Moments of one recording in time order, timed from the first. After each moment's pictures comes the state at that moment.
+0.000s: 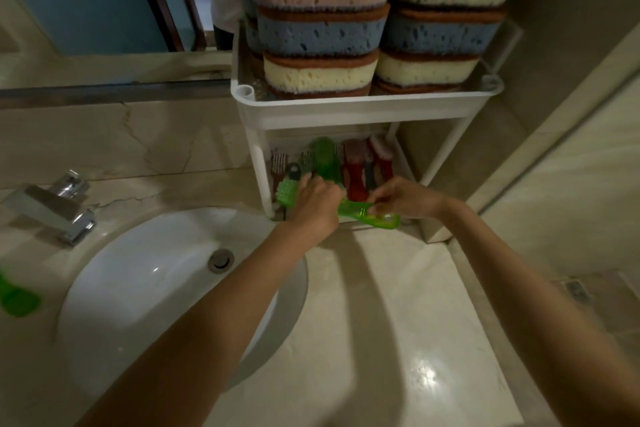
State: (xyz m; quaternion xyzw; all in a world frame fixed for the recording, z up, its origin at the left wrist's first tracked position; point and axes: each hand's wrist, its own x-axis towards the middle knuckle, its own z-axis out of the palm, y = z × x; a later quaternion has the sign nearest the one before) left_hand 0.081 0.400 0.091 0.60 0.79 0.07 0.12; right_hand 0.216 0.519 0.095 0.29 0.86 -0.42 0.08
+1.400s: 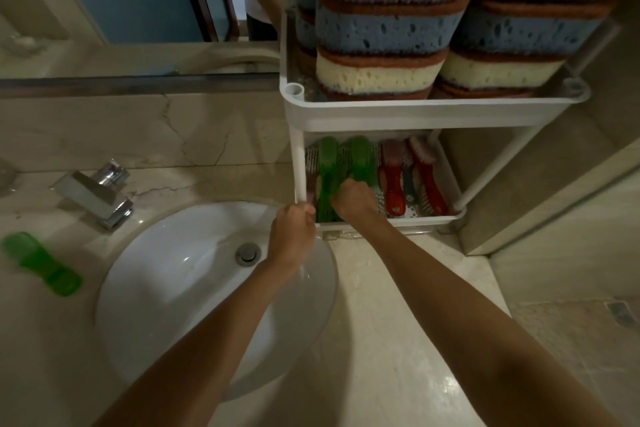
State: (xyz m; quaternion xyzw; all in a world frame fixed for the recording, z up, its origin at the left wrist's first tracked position) left_hand 0.033 0.348 0.052 0.34 0.87 0.30 0.19; right_hand 0.076 0.465 0.034 0.50 0.82 -0.29 0.01
